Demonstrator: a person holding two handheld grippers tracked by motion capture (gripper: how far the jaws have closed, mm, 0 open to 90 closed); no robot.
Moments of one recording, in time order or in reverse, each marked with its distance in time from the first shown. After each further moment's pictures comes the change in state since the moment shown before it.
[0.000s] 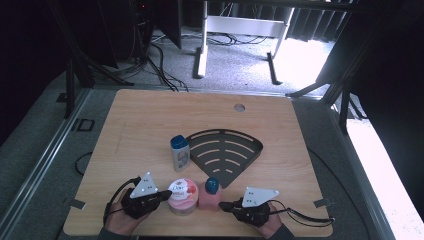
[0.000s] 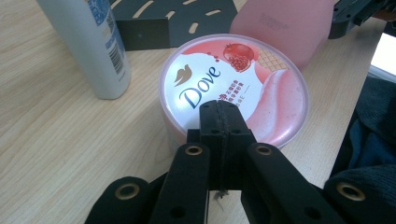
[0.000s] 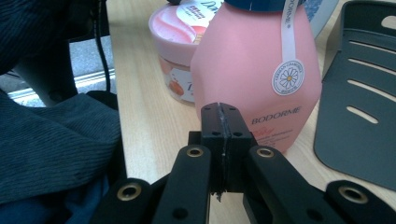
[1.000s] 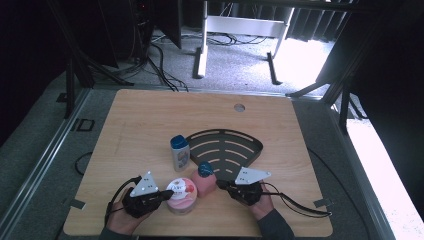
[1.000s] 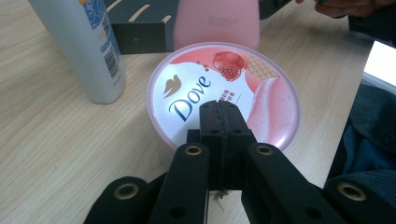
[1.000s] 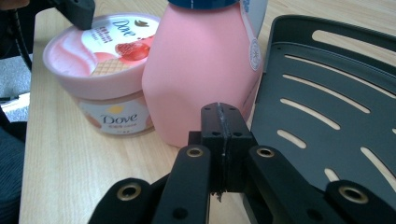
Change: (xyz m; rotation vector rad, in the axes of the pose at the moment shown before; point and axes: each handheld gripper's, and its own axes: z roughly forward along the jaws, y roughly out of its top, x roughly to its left) left arm 0.001 0.001 0.004 -0.022 -0.024 -0.017; right arm -0.043 0.018 0.026 -0.013 -0.129 0.044
